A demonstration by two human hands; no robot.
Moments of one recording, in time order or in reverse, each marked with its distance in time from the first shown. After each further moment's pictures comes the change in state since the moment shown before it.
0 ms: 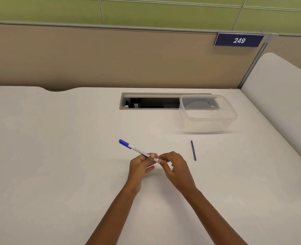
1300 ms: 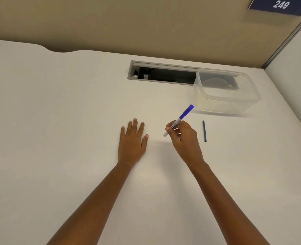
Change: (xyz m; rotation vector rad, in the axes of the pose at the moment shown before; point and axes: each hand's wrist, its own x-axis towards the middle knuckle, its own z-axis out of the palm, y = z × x) left_hand 0.039 -0.045 -0.055 1.541 0.214 0.404; right_hand 0.023 -0.015 0.004 0.090 0.041 0.090
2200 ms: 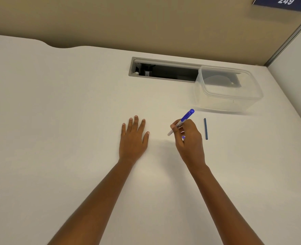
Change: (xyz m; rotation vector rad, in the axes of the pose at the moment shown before) left_hand 0.000 0.002 -0.002 -0.016 0.006 -0.015; right_hand -0.012 0.003 0.000 -0.110 0.147 -0.163
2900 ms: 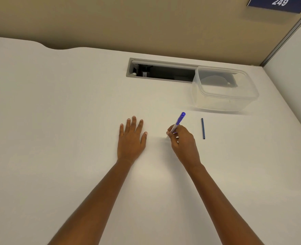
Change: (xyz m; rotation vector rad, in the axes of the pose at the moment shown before) left_hand 0.000 0.001 0.000 -0.007 0.006 0.003; right_hand -0.001 0.020 0.010 -0.018 -0.176 0.170
